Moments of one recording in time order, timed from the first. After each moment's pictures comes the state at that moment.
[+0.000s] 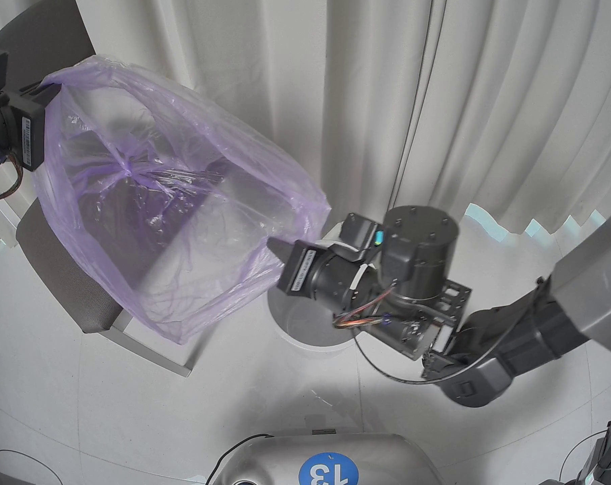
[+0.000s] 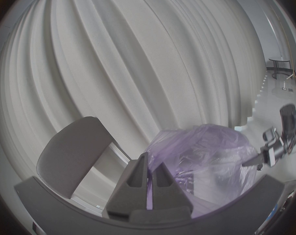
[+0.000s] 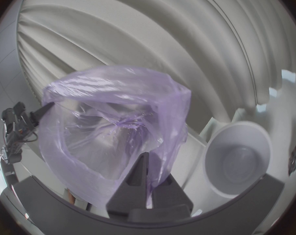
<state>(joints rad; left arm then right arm) -0.43 1.16 -1.06 -0.25 0.33 0.57 0.83 2.01 -1.01 -1.02 -0.05 0.61</state>
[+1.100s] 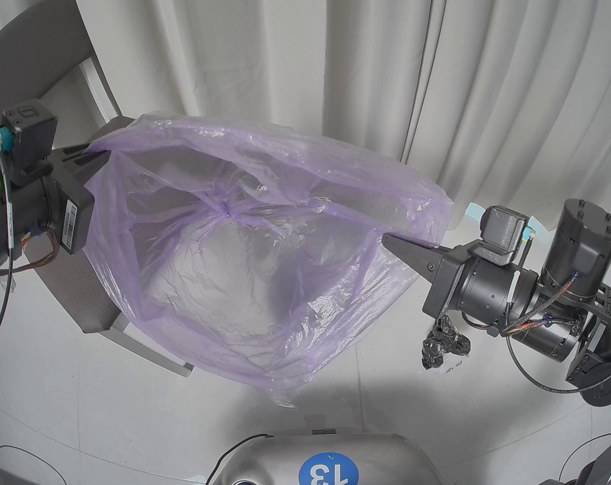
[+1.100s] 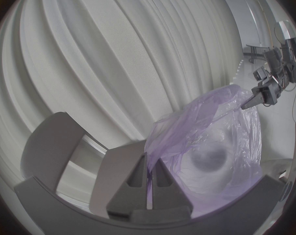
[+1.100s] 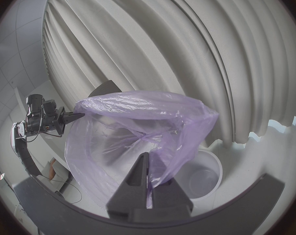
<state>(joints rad) -0.63 1.18 -0.99 -0.10 0.40 0.57 0.71 1.62 -0.60 -1.03 0.05 0.33</state>
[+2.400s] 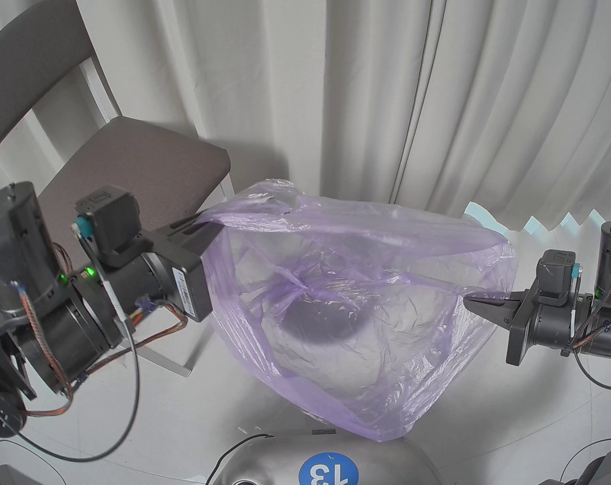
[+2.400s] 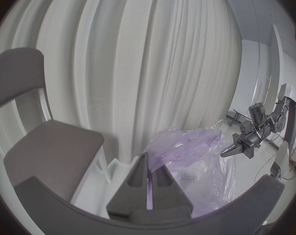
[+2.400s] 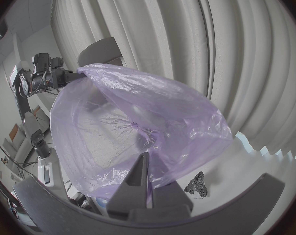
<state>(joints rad) -0.72 1.41 -0.60 -0.81 0.18 0.04 0.47 1.37 -0.51 -0.51 0.21 -0.10</state>
